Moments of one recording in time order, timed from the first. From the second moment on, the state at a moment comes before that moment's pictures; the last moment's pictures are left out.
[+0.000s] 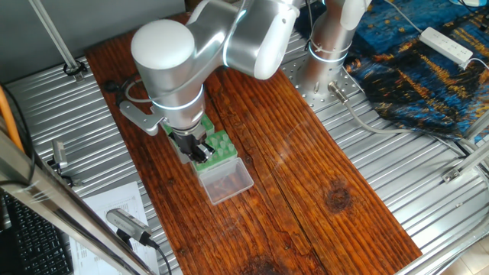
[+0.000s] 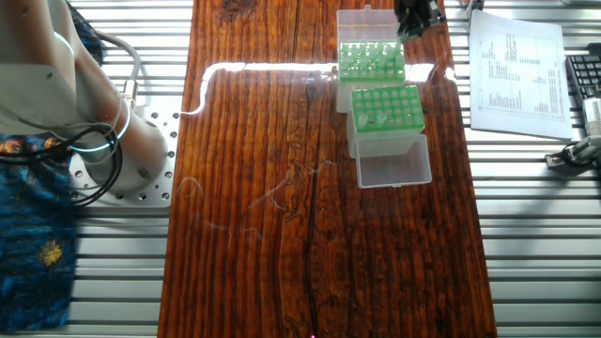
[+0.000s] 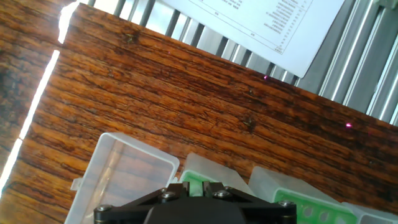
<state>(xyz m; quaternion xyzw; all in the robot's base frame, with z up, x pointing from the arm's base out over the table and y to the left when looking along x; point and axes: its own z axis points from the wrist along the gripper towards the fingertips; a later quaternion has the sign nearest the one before) 0.546 0.171 0.174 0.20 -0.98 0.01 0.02</state>
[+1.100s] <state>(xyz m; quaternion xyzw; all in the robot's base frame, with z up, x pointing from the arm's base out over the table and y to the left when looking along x) 0.553 0.167 0.187 0.22 -0.98 0.00 0.04</state>
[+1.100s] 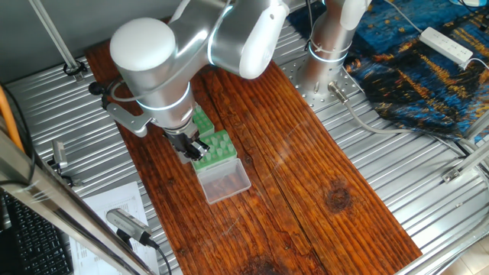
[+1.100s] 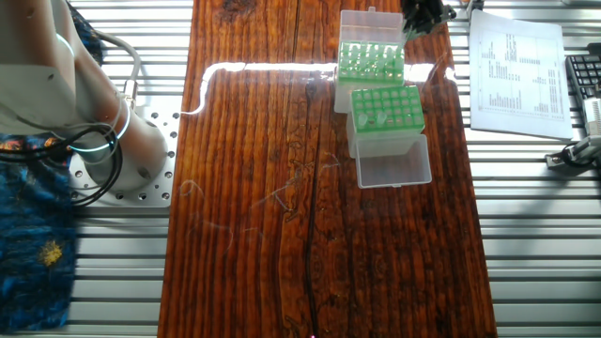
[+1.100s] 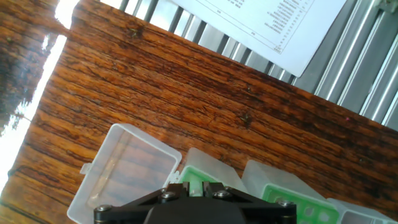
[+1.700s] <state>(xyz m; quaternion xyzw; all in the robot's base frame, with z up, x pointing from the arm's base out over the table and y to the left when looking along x) 0.552 0.165 0.200 0.23 -0.97 0.00 0.05</state>
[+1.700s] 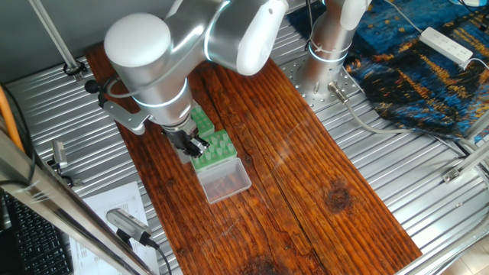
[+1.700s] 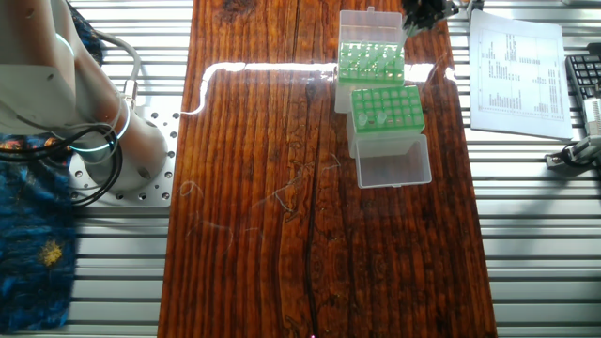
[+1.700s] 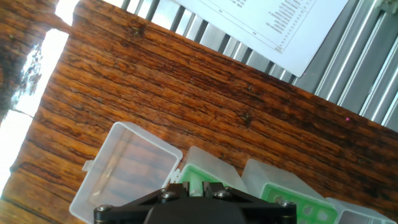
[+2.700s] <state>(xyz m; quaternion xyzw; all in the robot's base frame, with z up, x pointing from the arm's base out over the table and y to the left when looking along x) 0.553 0.160 0.232 0.24 -0.97 0.00 0.06</state>
